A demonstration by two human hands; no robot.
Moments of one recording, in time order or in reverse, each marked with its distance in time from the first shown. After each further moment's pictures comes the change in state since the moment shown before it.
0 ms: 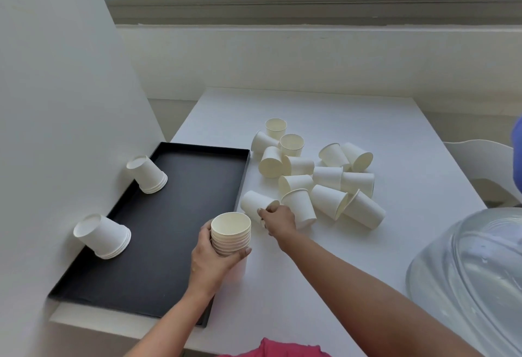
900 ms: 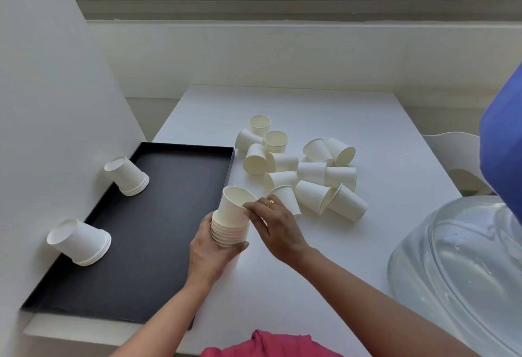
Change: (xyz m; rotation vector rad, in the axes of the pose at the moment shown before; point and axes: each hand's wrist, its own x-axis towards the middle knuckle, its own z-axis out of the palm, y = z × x) left_hand 0.008 0.008 0.022 0.062 -0.047 -0.018; right_hand -0.041 0.016 -0.042 -0.245 0.191 -1.098
